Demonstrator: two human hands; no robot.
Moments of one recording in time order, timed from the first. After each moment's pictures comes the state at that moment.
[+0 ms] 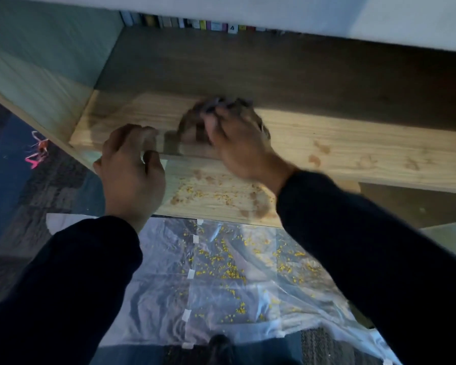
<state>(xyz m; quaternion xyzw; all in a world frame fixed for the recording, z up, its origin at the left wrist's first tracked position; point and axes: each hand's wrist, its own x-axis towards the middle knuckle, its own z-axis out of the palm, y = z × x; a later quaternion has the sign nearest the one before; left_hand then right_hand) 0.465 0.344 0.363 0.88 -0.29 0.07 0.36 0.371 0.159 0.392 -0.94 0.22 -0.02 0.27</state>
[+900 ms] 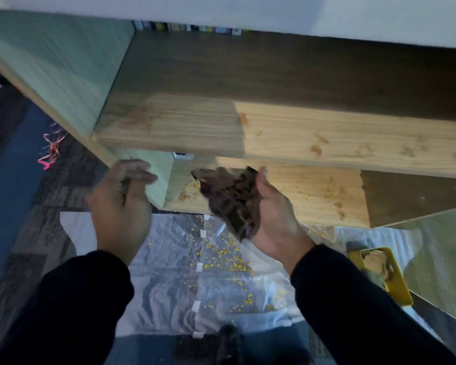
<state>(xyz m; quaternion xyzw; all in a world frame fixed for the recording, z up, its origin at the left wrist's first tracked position) 0.428 0.408 0.369 0.81 -0.19 -0.03 0.55 0.281 0.241 0.356 -0.33 0.31 -0.11 0.88</state>
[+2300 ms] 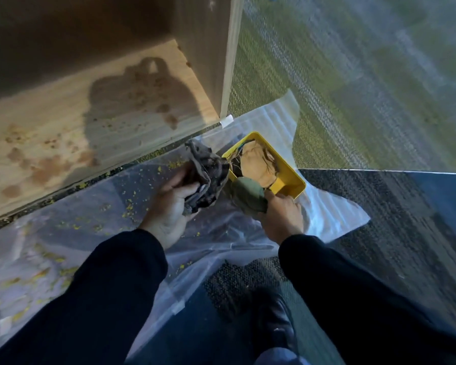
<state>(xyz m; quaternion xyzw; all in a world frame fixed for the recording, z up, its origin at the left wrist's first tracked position) 0.020 0.089 0.000 0.58 -0.08 -0.66 0.47 -0.209 0.051 -0.076 -0.71 0.65 0.12 0.22</state>
